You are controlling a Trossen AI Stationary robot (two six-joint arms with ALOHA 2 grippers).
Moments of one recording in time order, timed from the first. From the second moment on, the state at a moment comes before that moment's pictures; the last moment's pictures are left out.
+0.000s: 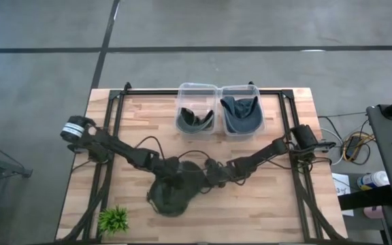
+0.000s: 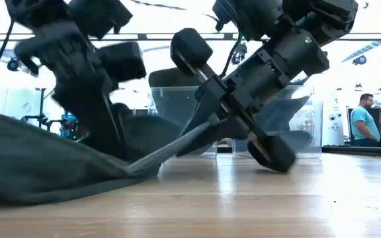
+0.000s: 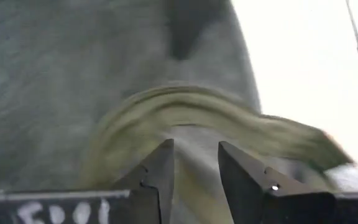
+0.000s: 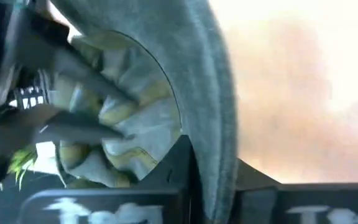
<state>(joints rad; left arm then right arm) -0.26 1.62 0.72 0.11 0.15 -0.42 0.28 2.00 1.01 0.28 0.12 1.68</state>
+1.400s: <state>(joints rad) -0.32 1.28 1.35 -1.07 -0.38 -0.64 0.04 1.43 1.31 -0.33 0.21 1.08</state>
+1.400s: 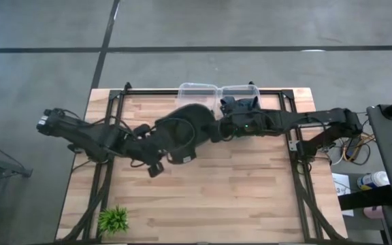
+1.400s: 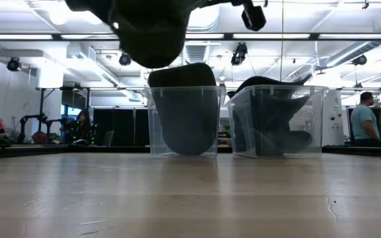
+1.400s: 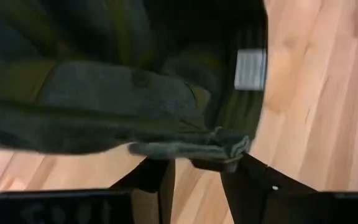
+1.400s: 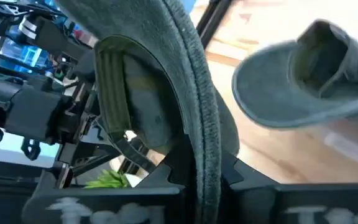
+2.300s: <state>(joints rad) -0.23 1.29 1.19 -0.94 -0.64 -0.52 0.01 1.67 1.37 -0.09 -0.06 1.26</state>
